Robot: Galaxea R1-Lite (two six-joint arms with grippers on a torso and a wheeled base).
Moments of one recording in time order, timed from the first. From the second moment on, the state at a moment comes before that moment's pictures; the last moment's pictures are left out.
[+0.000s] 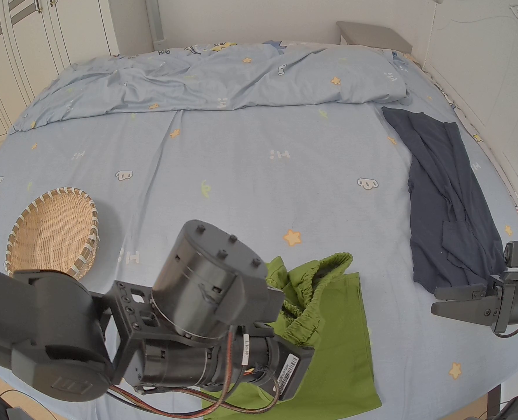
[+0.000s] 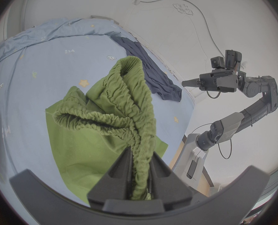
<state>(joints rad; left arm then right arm) -0.98 1.70 -0.93 -0.09 -0.05 -0.29 0.24 1.16 -0.42 -0.30 0.73 0.31</state>
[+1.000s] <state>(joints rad) -0.95 1.78 -0.78 -0.57 -0.14 -0.58 0.27 1.17 -0.41 -0.30 0.73 0.31</state>
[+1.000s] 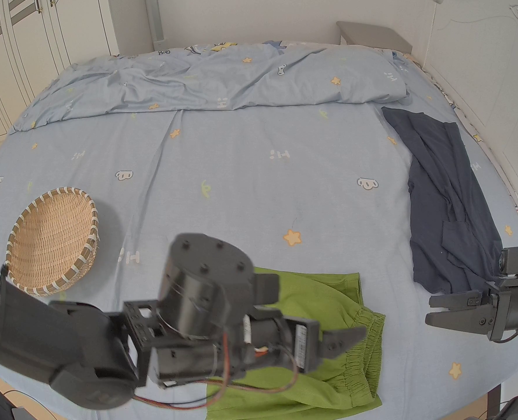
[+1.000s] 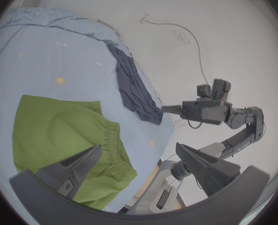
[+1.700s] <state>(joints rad) -0.39 1.87 -0.56 -0.60 -0.58 -0.46 0.61 1.56 -0.49 -0.25 0.71 0.30</state>
